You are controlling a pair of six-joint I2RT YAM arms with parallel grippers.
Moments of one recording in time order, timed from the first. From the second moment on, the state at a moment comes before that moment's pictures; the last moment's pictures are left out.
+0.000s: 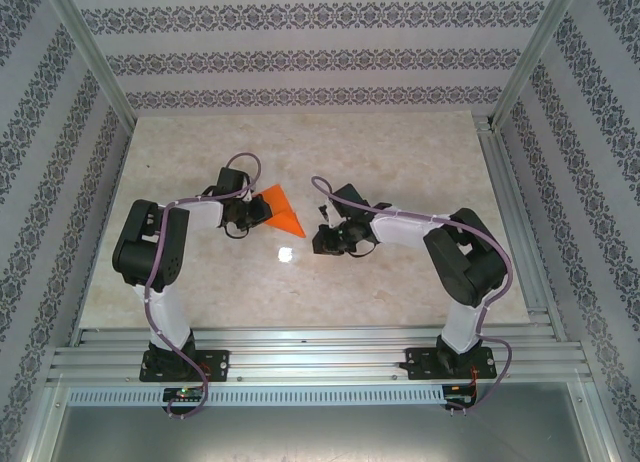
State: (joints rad) left arm -0.24 1.89 1.01 -0.10 0.41 -0.64; right arm 0.64 1.83 1.08 -0.31 -0.47 0.53
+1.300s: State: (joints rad) left arm -0.14 1.49 0.88 -0.32 0.44 -0.54; right arm 0.61 2.15 1.50 -0.40 -0.55 0.21
